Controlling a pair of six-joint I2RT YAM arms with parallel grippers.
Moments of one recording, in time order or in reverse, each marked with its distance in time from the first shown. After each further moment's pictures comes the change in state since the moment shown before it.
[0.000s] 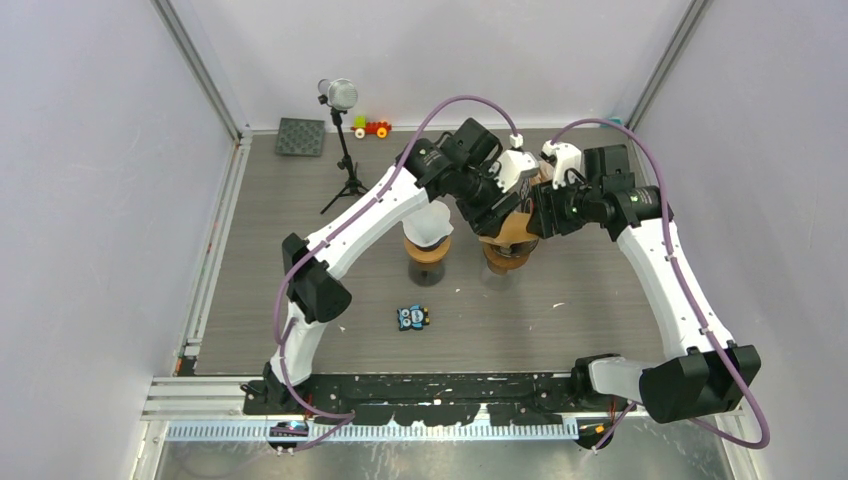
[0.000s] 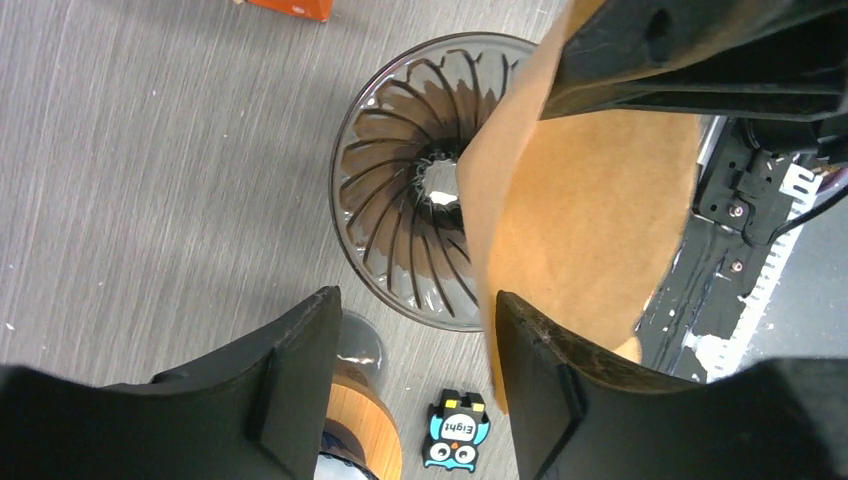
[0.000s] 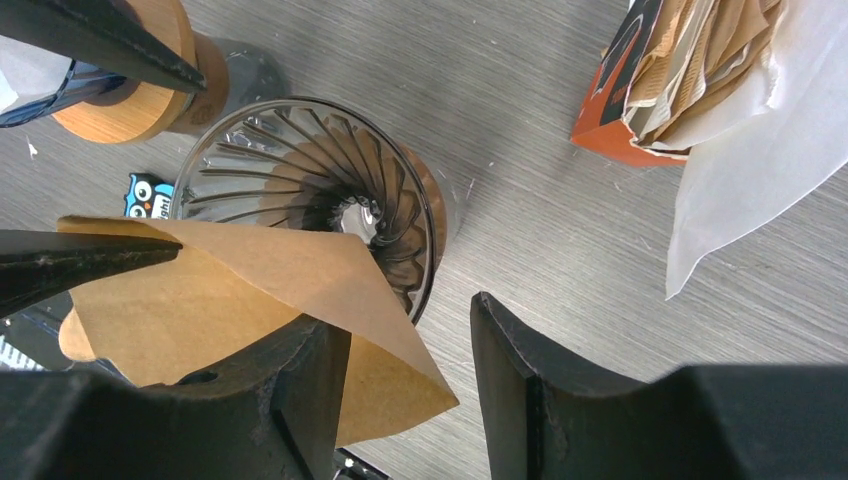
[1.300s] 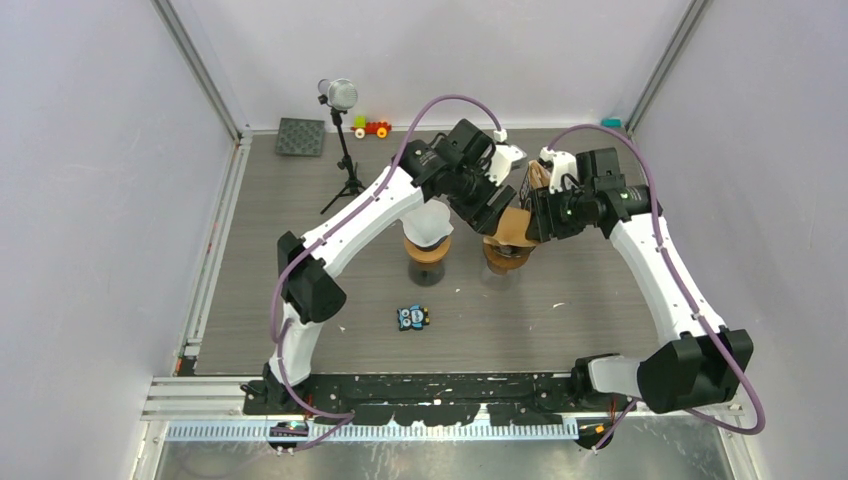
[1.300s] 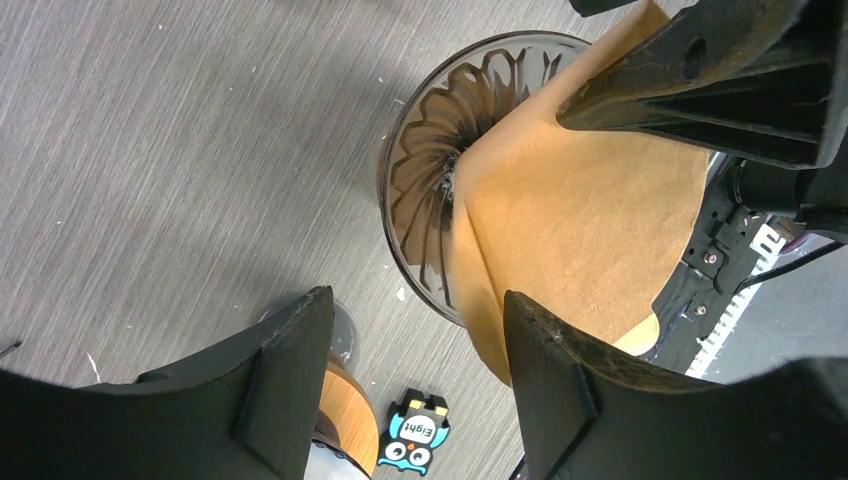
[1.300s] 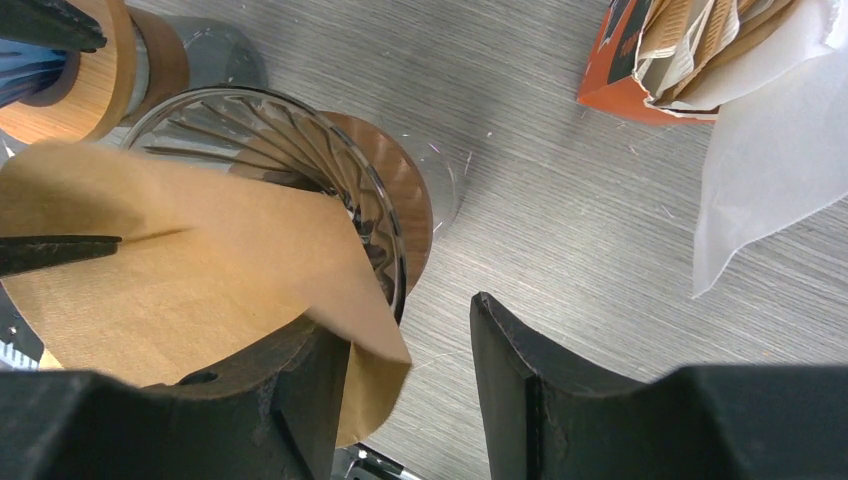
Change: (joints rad) left arm 0.029 -0.036 -0.097 0.058 -0.059 -0.183; right arm -0.003 0.033 -0.048 0.008 0.030 0.052
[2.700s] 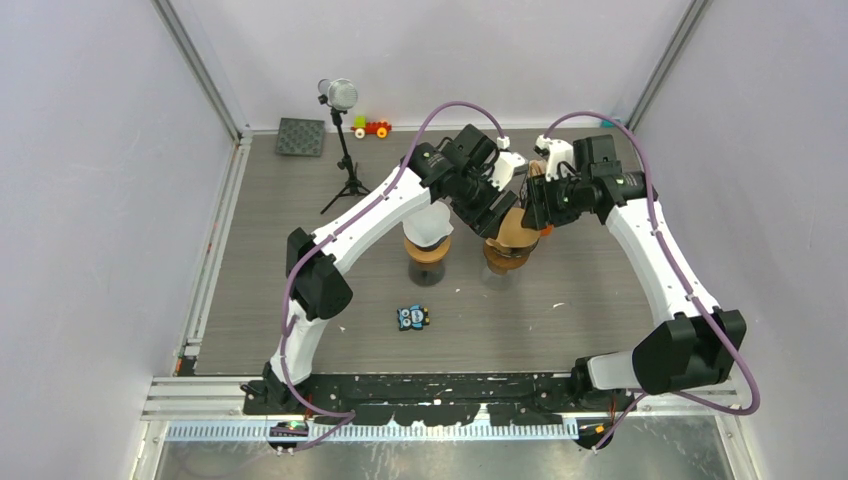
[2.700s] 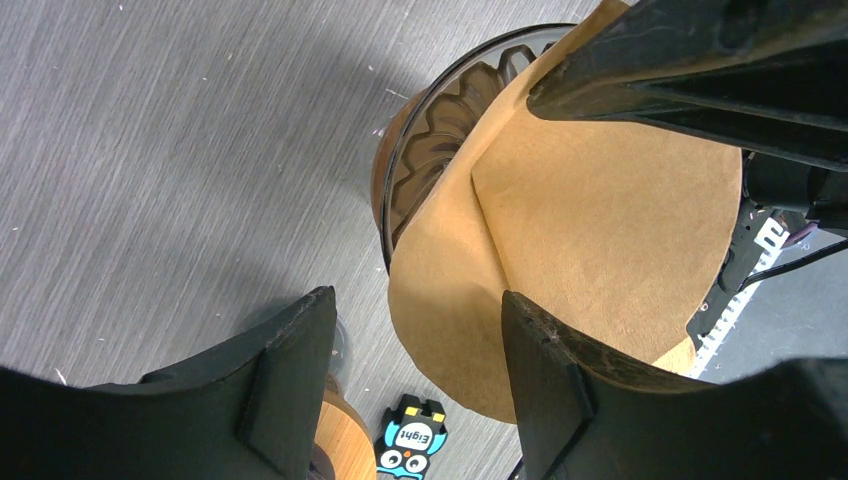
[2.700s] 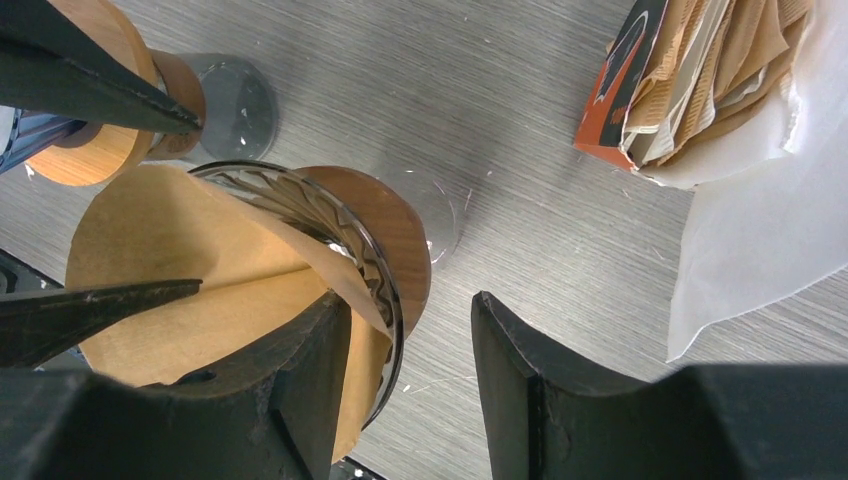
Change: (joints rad) left arm 0.003 0.051 0.000 0.000 0.027 0.001; right arm 0.000 0.089 0.085 0.008 -0.025 -0.014
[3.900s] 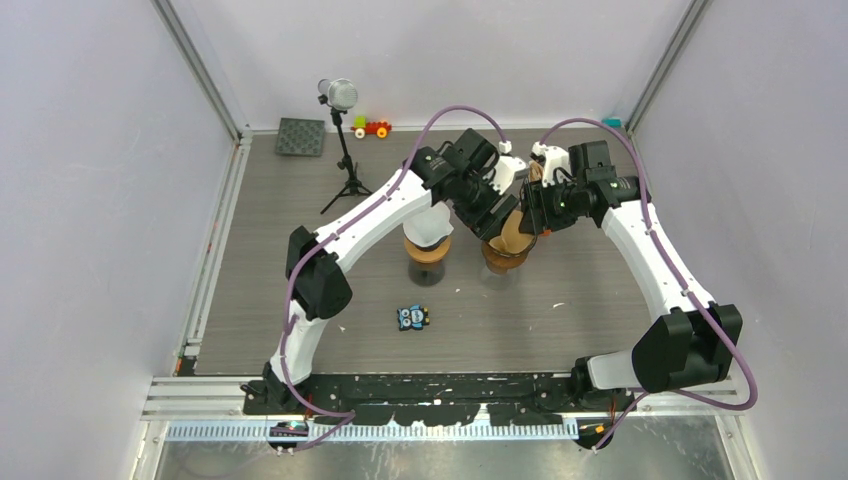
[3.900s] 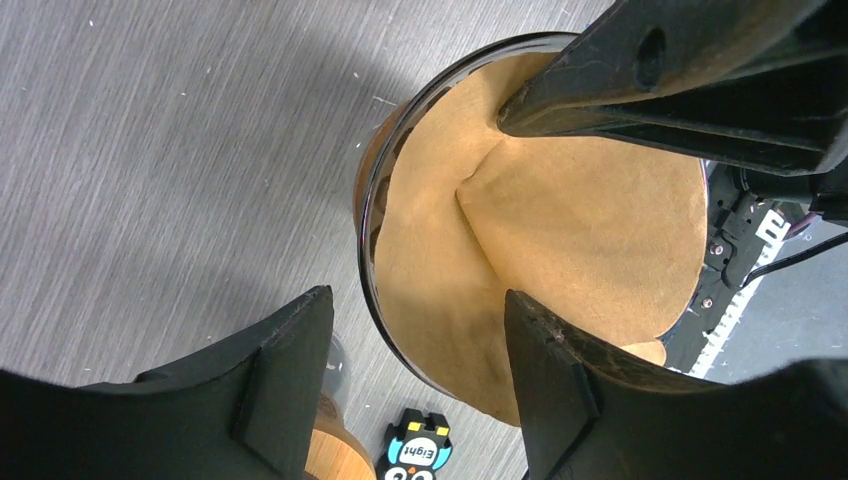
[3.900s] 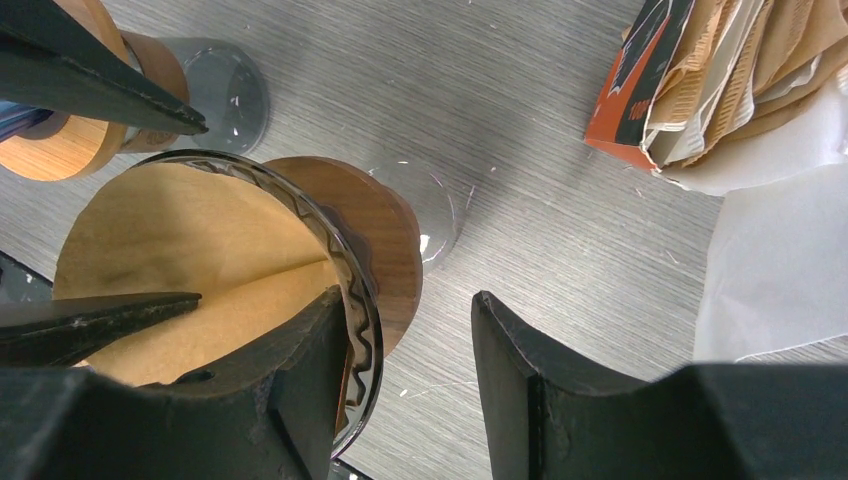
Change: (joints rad) left arm 0.000 0.000 -0.053 0.051 0.042 0.019; right arm 0.000 0.014 -0.060 0.050 -0.009 -0.008
